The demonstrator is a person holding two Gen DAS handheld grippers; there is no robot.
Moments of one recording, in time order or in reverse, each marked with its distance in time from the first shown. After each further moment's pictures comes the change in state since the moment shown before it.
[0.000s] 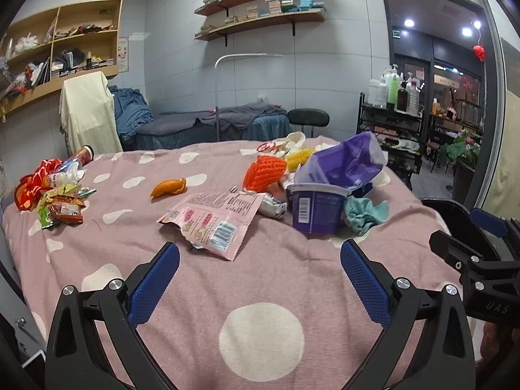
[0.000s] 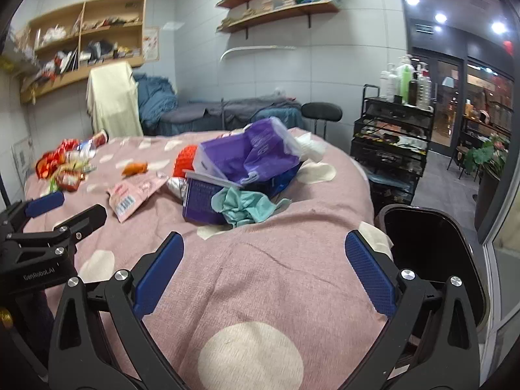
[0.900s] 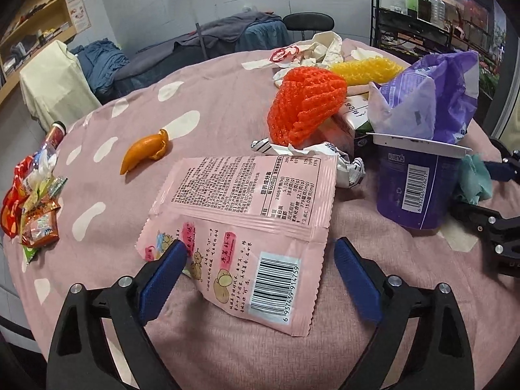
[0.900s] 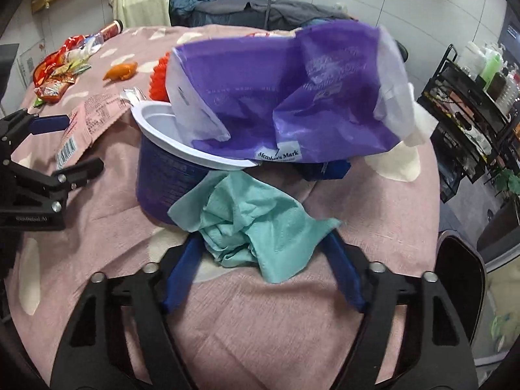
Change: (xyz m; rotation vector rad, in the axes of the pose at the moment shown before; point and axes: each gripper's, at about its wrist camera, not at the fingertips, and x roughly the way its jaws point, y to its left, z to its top) left arm 0.140 0.036 0.032 0.125 0.426 -0.012; right arm 0.171 0.017 0.042 -0.256 0.478 0.101
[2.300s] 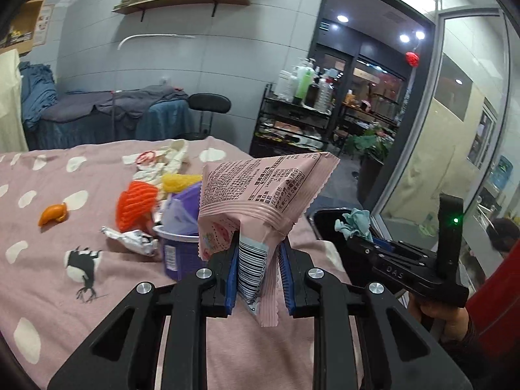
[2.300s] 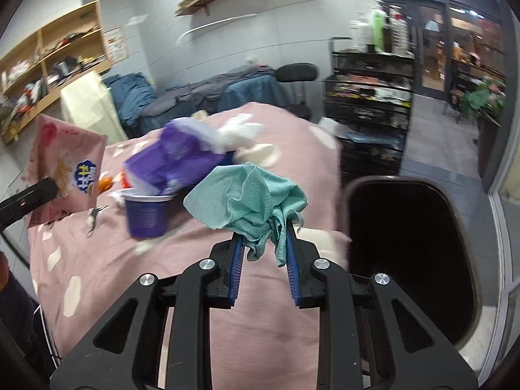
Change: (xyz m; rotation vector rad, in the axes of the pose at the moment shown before) left arm -0.126 -0.104 0.016 0.006 -0.350 -0.495; right arm -0.118 -0.114 -0.117 0.506 -0.332 -0.052
